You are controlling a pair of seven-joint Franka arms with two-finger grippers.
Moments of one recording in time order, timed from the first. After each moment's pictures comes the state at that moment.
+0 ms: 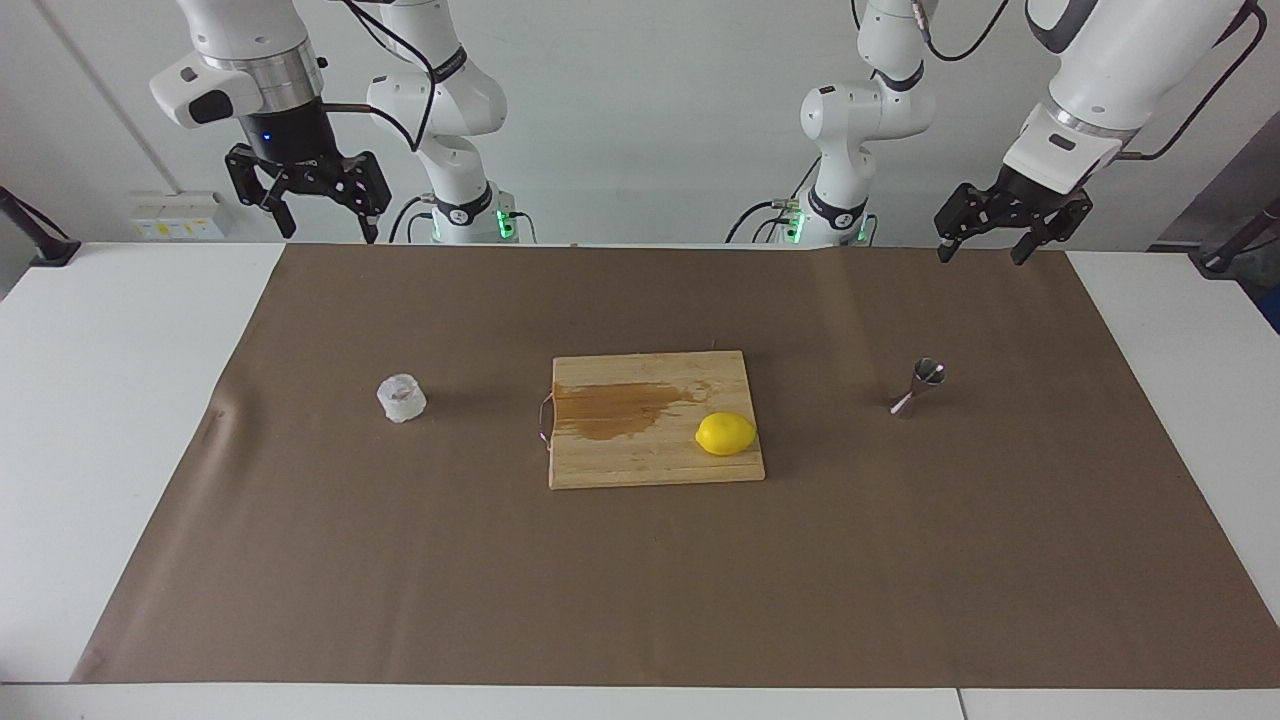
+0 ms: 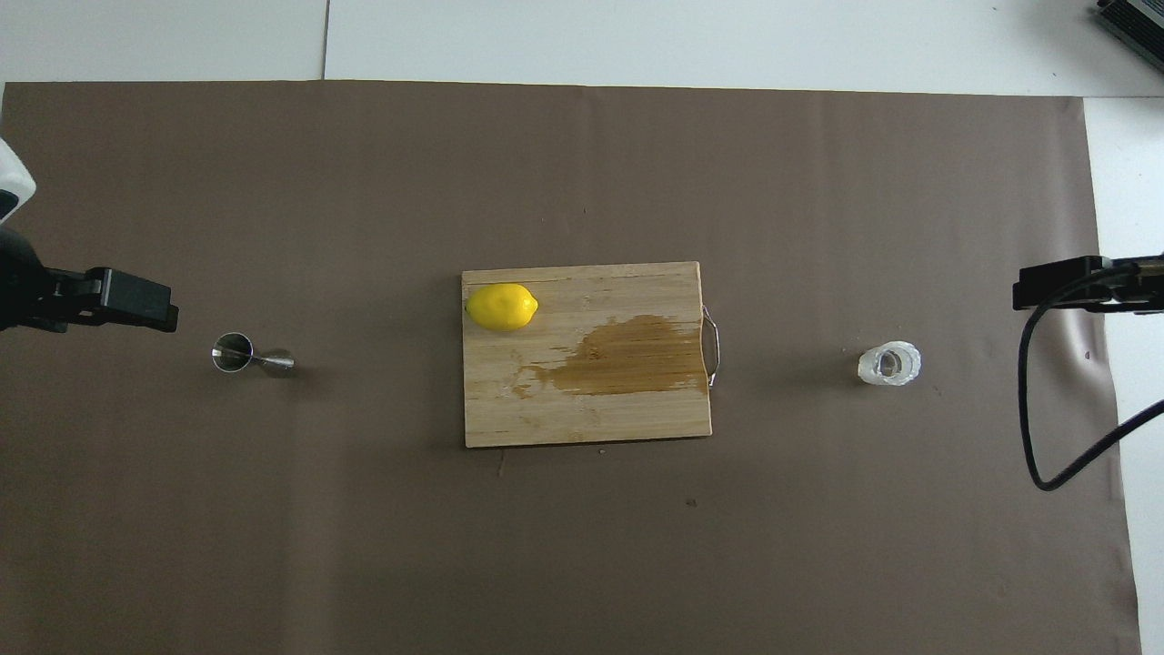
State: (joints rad) left arm 0.05 -0.05 -0.15 -1.58 -0.05 1.50 -0.04; right arm -0.03 -0.09 0.08 -1.56 -0.05 1.56 0.11
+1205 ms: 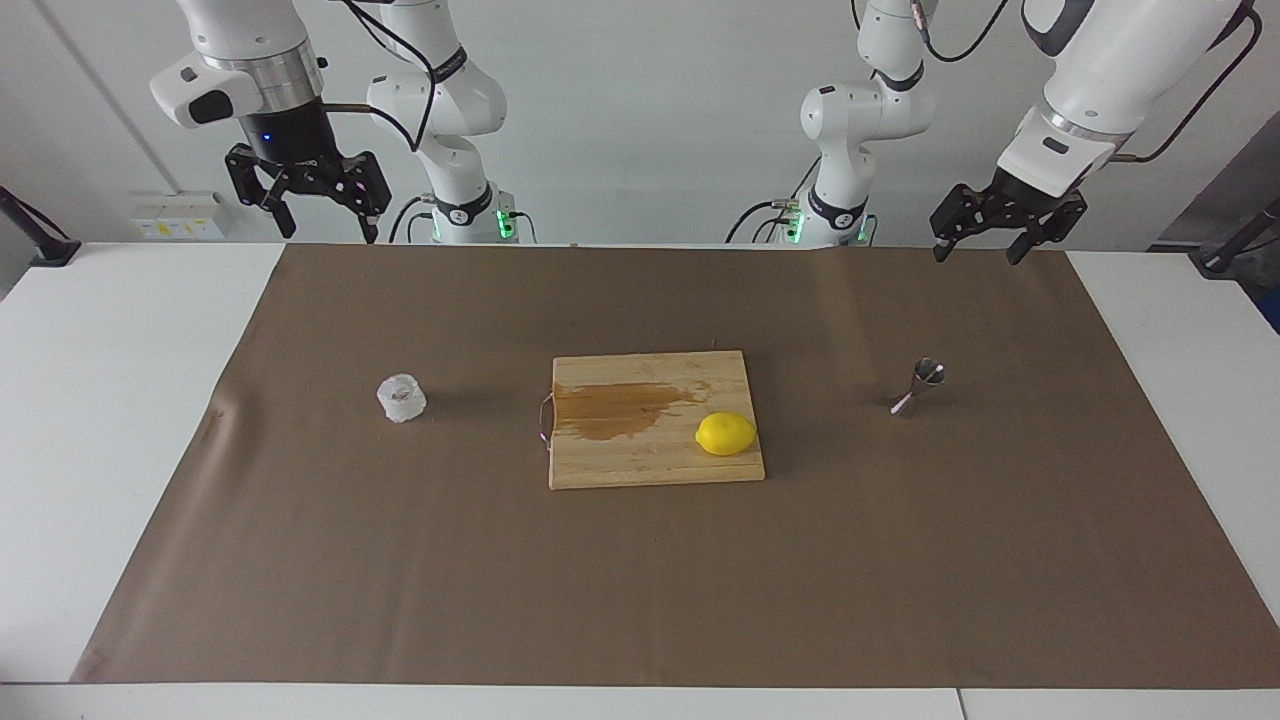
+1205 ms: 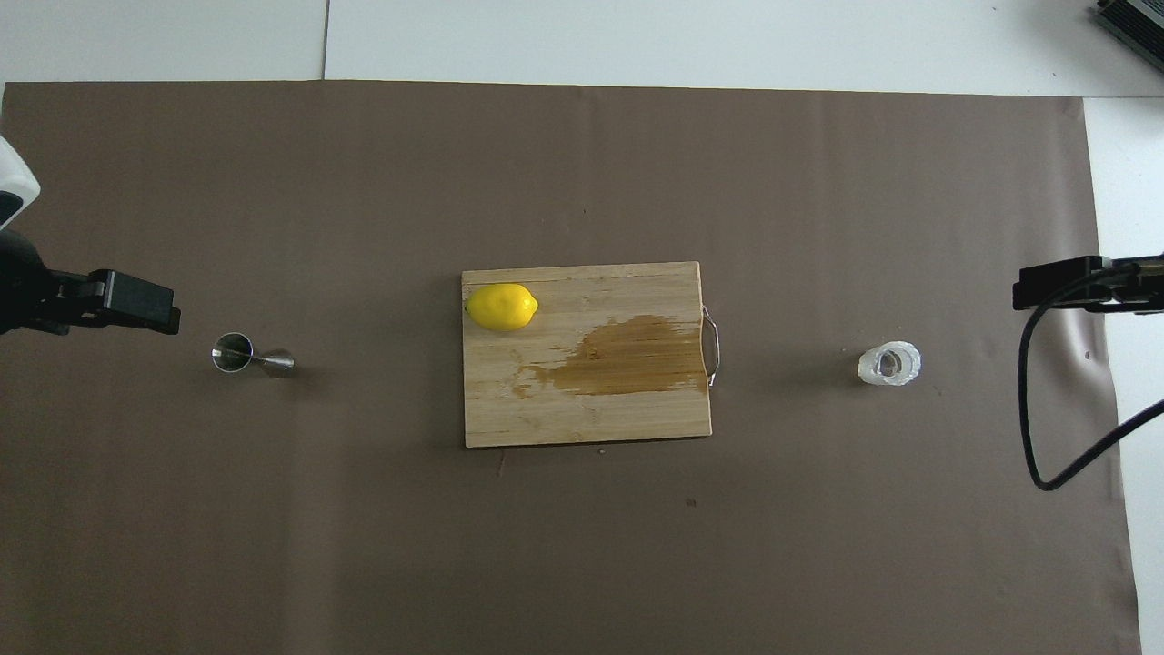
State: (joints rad) left arm 0.05 -0.05 -0.16 -1.58 -0.05 1.49 -0.04; right arm -0.03 -0.09 0.08 -1.56 -0.05 1.56 0.11
